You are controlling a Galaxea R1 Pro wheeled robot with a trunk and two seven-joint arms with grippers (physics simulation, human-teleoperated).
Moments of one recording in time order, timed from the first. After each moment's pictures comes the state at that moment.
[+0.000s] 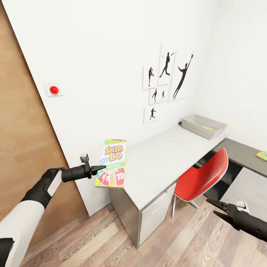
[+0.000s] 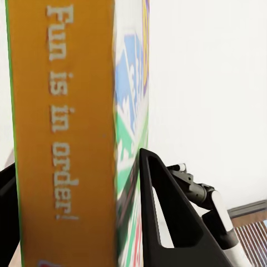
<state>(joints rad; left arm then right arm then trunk) -0.86 0.23 -0.01 -0.71 0.43 0.96 -1.25 -0.03 -0.49 -0.31 -1.54 -1.31 0.99 0.20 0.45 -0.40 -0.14</state>
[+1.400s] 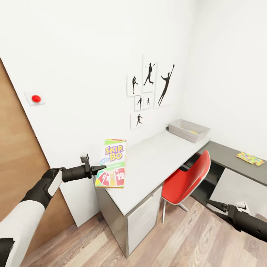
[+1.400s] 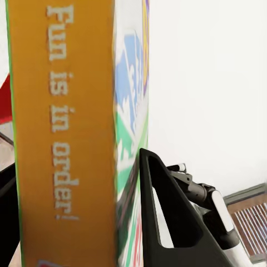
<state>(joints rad) -0.86 0.23 -0.01 -0.71 0.43 0.95 -1.25 -0.03 -0.49 -0.32 -1.54 -1.27 0.99 0.21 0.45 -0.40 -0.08</state>
